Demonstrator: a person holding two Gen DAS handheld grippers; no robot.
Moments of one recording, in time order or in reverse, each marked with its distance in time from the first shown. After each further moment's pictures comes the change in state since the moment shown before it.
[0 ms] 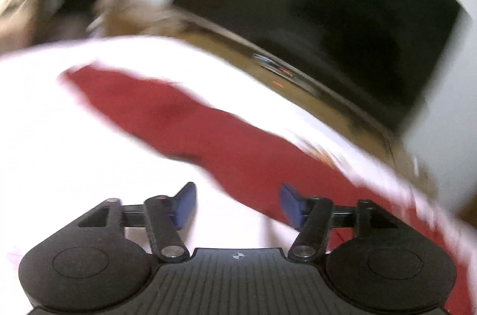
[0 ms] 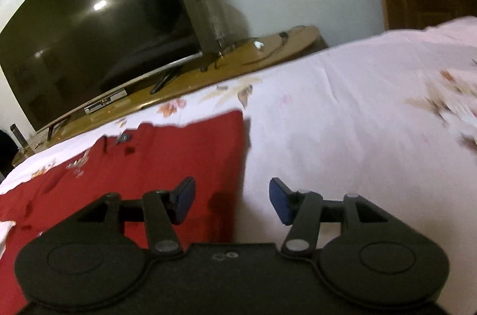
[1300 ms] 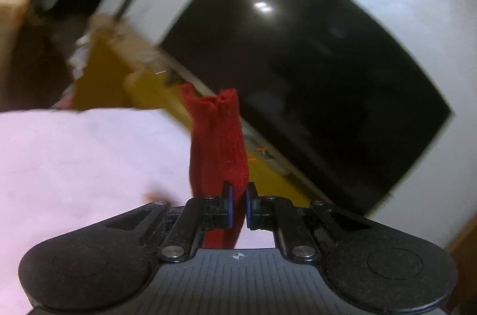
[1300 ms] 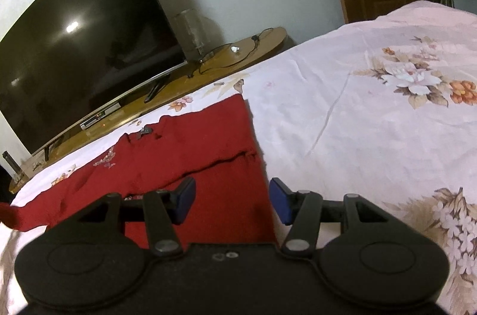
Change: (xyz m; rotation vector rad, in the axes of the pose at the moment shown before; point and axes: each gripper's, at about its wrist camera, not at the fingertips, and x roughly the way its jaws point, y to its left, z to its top) left arm -0.005 0.010 0.113 -0.065 -0.189 -0.234; right arm -0.097 0.053 -0.044 0.125 -0.036 -0.093
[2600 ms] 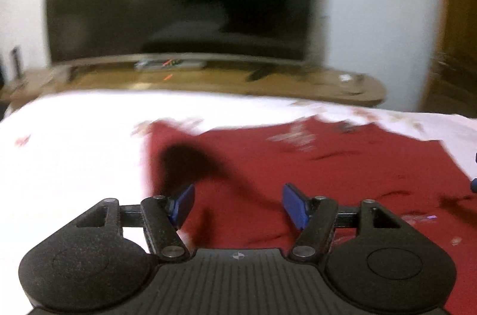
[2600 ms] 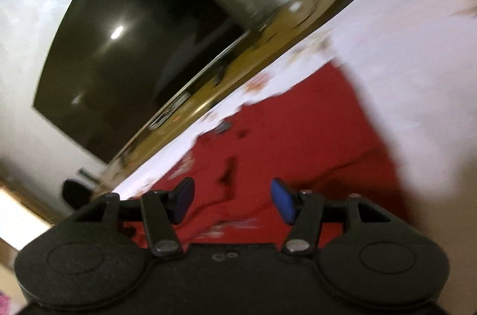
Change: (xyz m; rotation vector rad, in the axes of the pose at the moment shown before) left arm -0.026 -0.200 -0.185 0.632 0.300 0.034; right arm 0.106 0.044 0.028 0.195 0.182 0.379
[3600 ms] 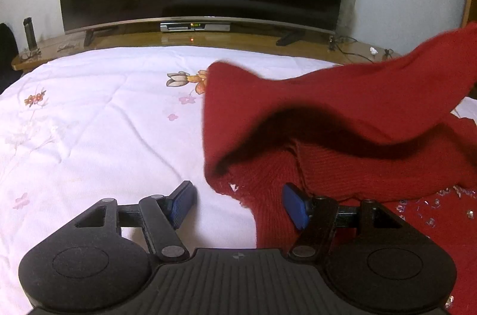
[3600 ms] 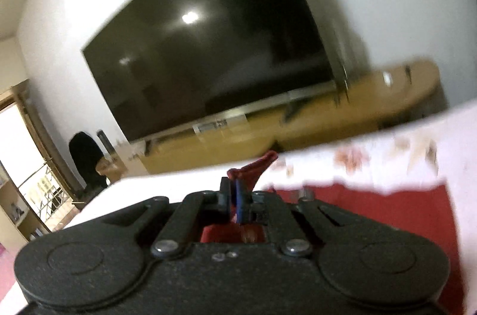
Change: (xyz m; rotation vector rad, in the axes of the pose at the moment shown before) left arm 0.042 0.024 -0.032 -0.012 0.114 0.041; right arm 0.017 0.117 0.029 -0.458 -0.128 0.081
